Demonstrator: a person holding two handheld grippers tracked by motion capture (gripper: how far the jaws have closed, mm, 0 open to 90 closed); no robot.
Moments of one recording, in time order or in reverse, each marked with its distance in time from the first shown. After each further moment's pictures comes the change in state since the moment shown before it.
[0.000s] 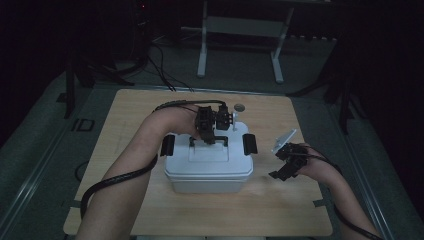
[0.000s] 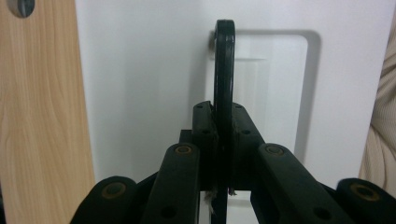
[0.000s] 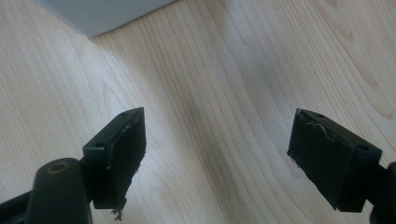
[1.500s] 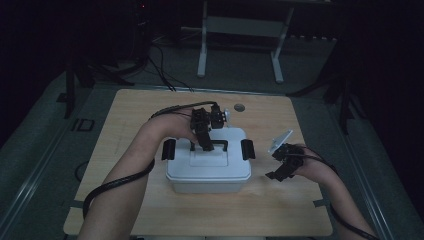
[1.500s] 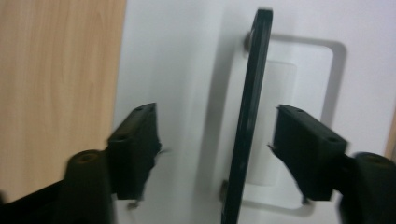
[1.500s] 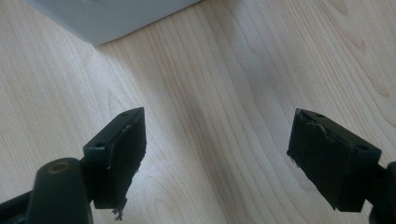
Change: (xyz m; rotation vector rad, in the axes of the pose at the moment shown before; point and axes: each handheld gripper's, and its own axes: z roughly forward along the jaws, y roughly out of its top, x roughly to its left) left arm 0.011 -0.024 0.022 -0.070 -0.001 -0.158; right arm 0.003 0.005 0.006 -0.008 0.015 -0.008
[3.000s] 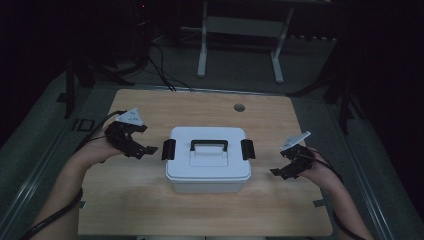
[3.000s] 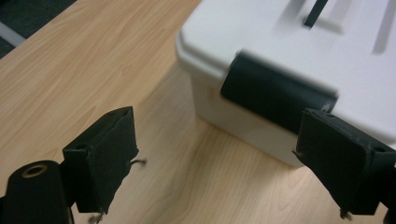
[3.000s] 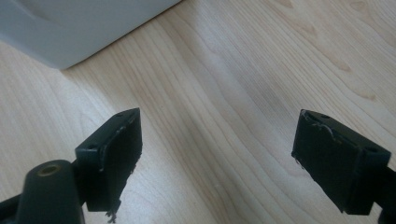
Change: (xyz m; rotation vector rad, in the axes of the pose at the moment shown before) left arm -0.005 -0.222 -0.003 -0.487 0.116 -0.401; right arm -0.011 -0.034 0.000 -0.164 -0.066 0.174
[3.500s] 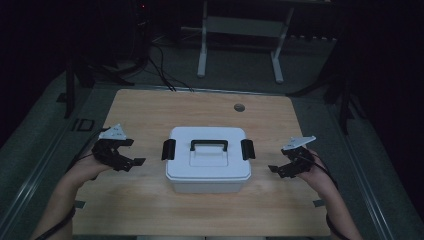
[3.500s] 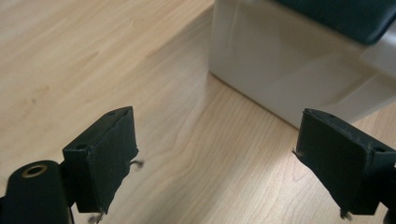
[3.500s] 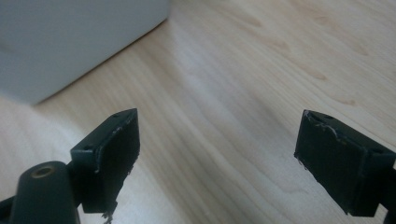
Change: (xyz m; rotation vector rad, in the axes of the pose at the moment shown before) left arm 0.007 -0.075 0.012 -0.059 0.013 -0.150; right arm -0.003 -0.014 0.011 -0.148 -0.079 0.088
